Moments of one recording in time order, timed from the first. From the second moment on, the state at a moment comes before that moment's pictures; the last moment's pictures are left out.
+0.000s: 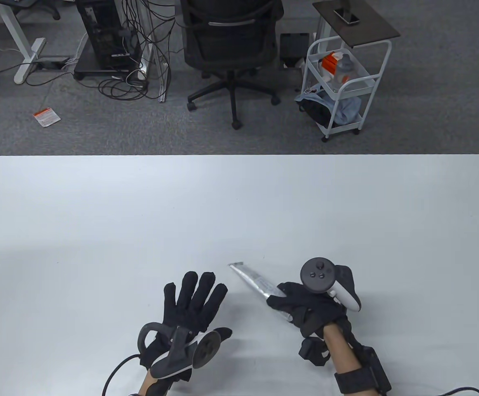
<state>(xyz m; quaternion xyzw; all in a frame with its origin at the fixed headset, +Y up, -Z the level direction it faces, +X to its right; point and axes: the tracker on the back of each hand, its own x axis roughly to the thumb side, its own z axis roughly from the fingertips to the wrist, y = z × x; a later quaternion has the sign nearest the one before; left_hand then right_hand) -0.132 -0.735 -0.194 0.05 -0.23 -0.06 0.97 0.106 -0.734 -0.277 0.18 0.26 0.89 0.34</state>
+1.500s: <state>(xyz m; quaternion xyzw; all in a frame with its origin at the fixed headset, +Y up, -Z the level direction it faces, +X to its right) -0.128 -0.742 -0.199 0.05 -0.25 -0.06 0.97 0.110 -0.736 -0.228 0.20 0.00 0.91 0.36</state>
